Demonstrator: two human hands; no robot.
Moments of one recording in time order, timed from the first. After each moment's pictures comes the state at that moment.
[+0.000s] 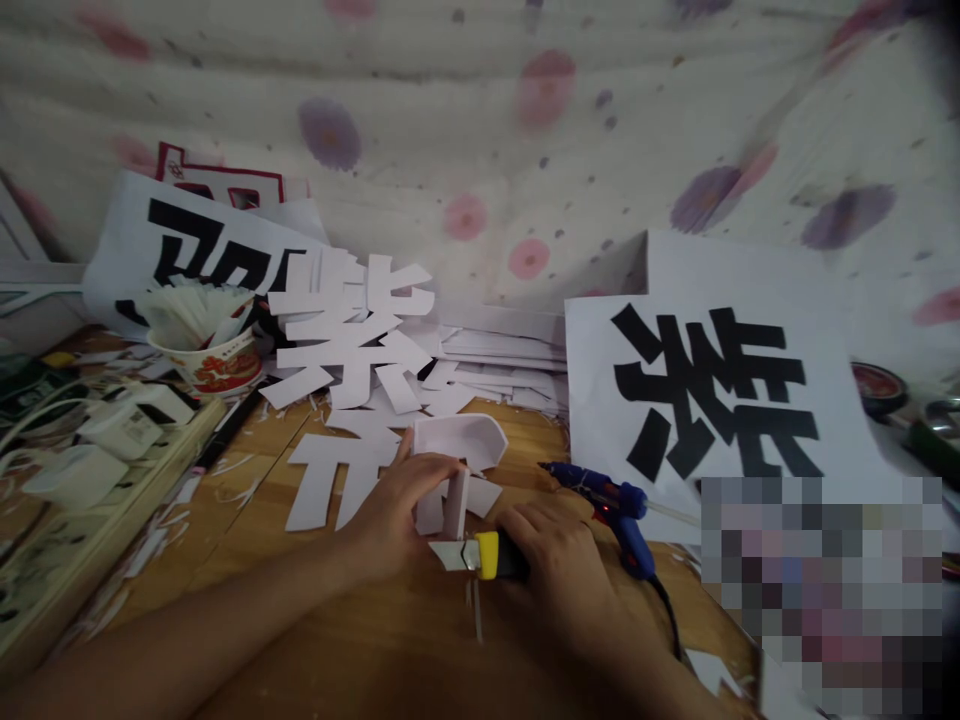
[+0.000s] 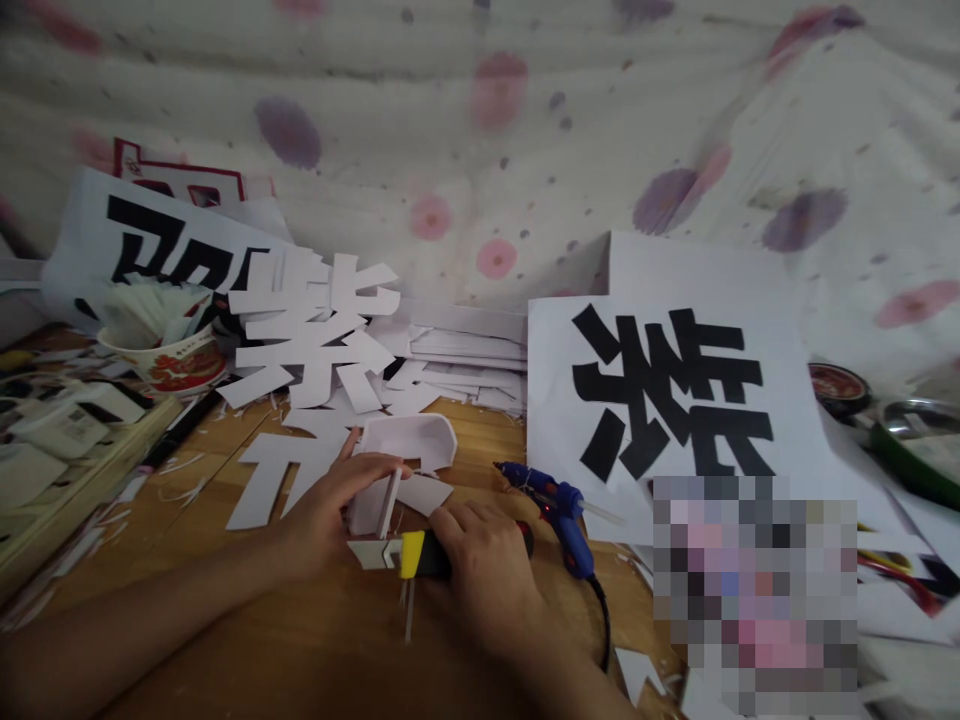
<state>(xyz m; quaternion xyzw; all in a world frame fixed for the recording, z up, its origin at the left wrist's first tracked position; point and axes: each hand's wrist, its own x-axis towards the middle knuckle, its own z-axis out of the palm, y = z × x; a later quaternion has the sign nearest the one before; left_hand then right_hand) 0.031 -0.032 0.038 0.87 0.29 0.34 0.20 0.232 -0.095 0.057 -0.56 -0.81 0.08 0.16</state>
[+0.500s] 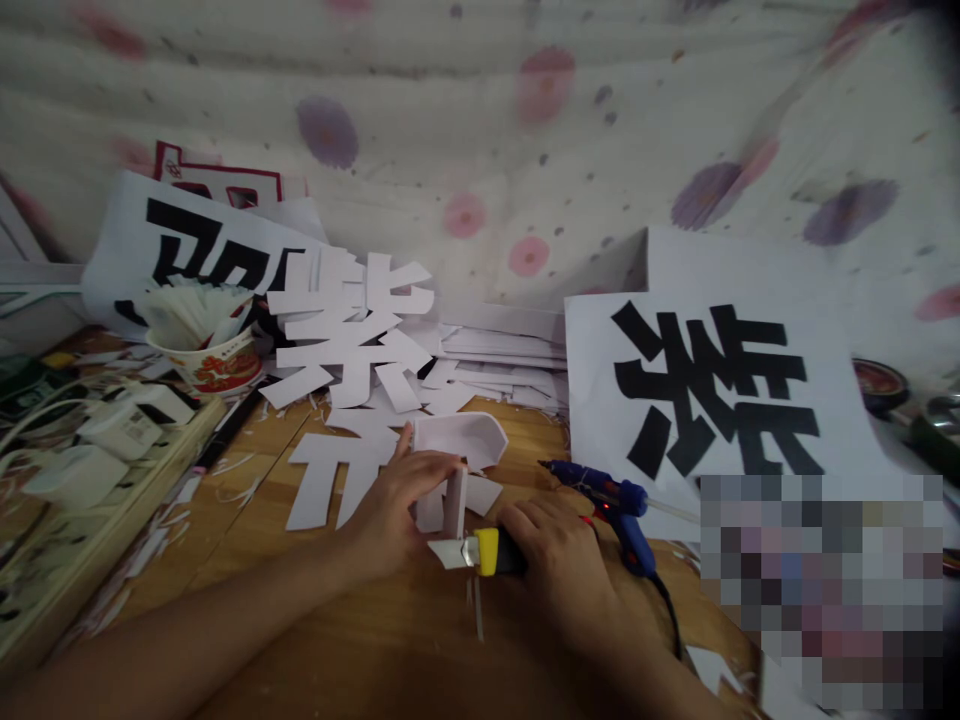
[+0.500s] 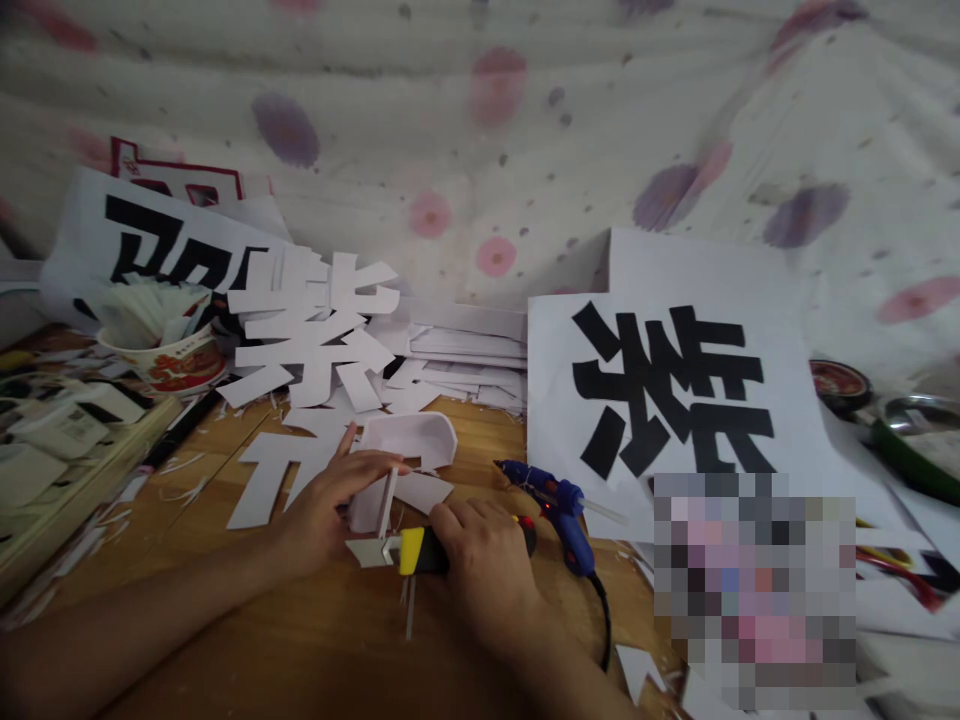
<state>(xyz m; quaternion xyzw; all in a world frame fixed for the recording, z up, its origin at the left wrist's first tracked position) 0.032 -0.032 0.045 0.87 0.28 0.36 0.17 0.232 -0.094 0.051 -0.55 -0.82 0.02 0.18</state>
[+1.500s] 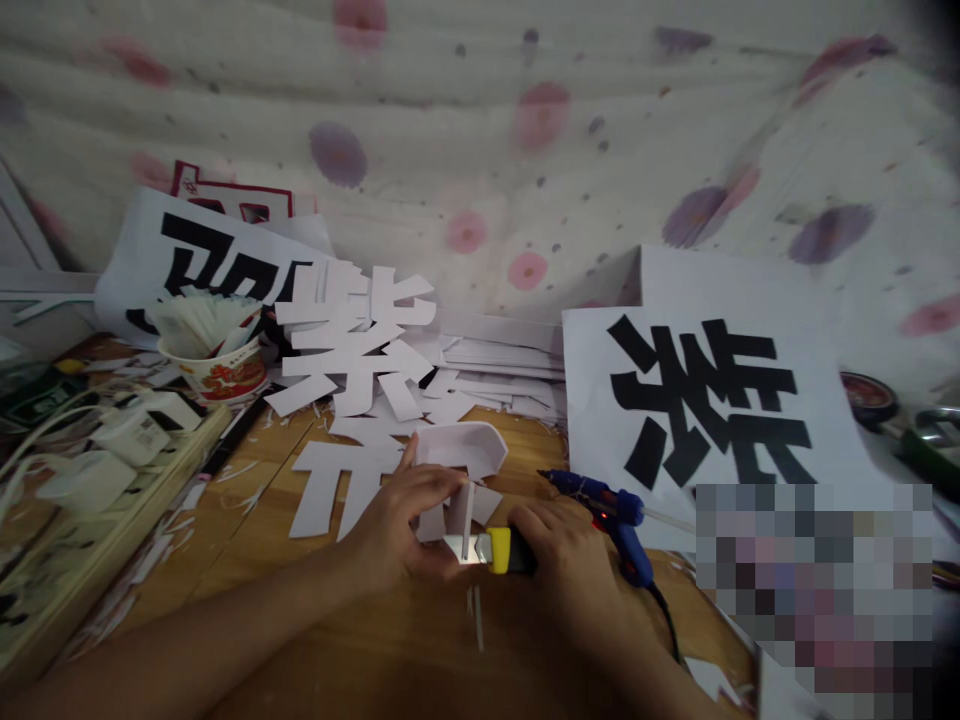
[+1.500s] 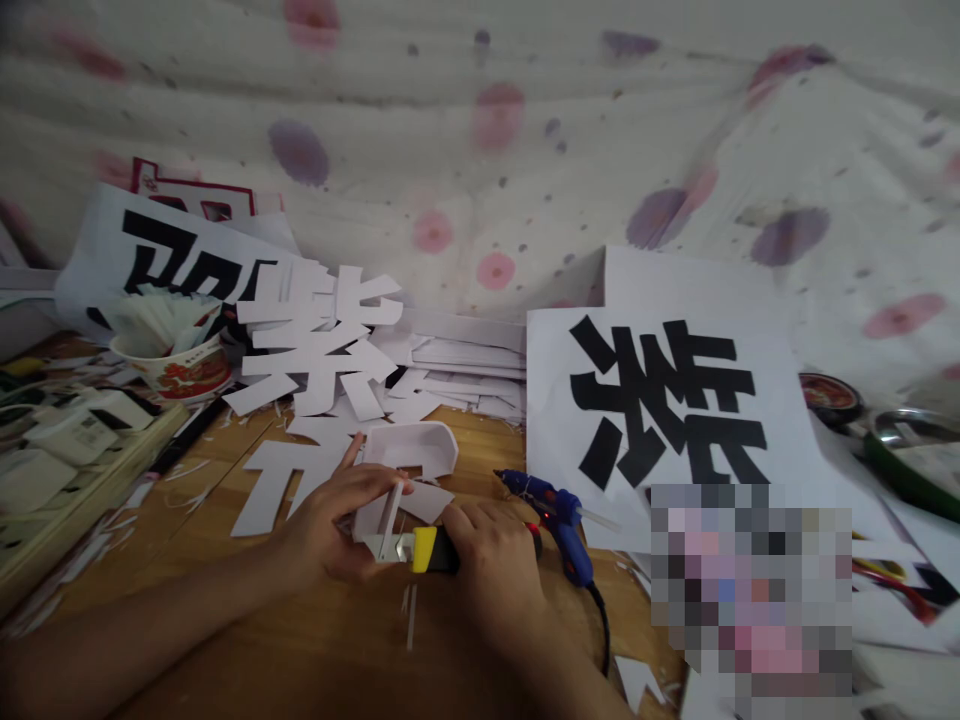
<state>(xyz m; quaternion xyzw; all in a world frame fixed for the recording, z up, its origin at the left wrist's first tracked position) 0.035 -0.032 0.034 0.86 0.26 0.41 0.17 0.233 -0.095 0.061 -0.57 -0.79 0.01 0.22</state>
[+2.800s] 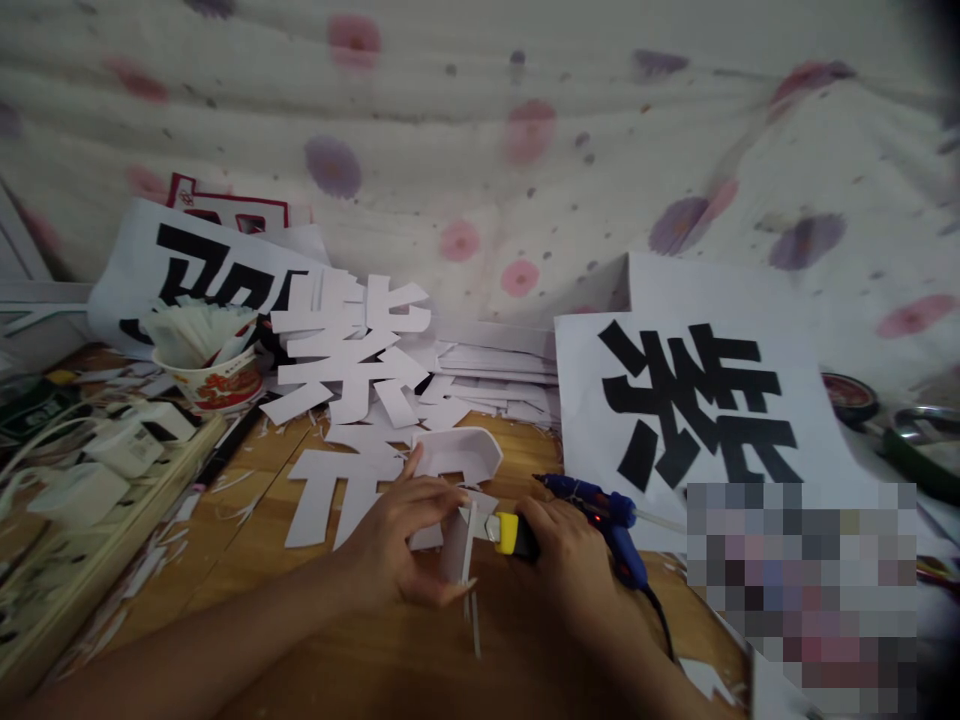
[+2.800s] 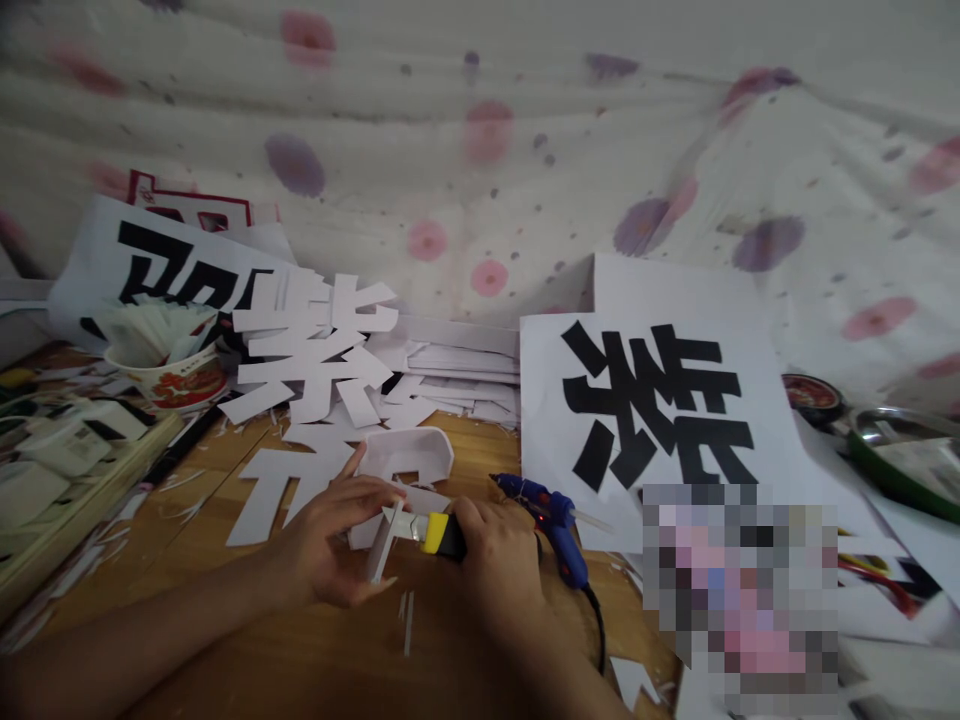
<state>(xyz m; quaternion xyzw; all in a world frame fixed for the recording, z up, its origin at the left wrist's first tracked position) 0.036 -0.044 0.056 0.87 0.23 0.39 0.18 0.240 -0.087 0.050 -0.59 -0.76 -0.08 0.25</state>
